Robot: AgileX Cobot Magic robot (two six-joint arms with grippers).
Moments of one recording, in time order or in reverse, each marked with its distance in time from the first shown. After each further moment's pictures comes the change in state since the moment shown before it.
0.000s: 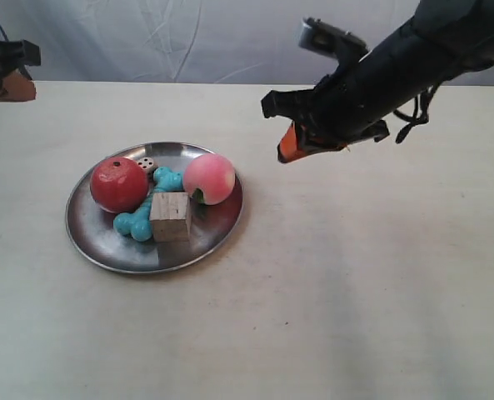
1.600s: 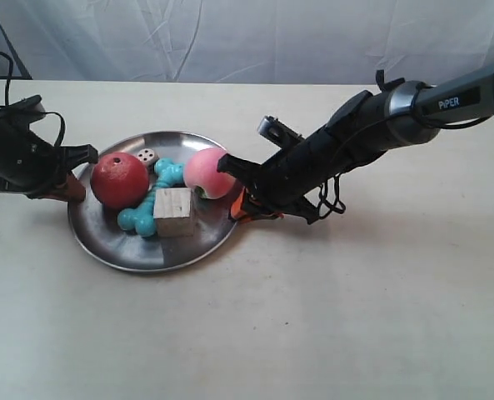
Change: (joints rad) left arm -0.036 0.505 -0.052 0.022 -0.038 -0.046; right arm 0.070 0.478 -0.083 0.421 -0.103 -0.068
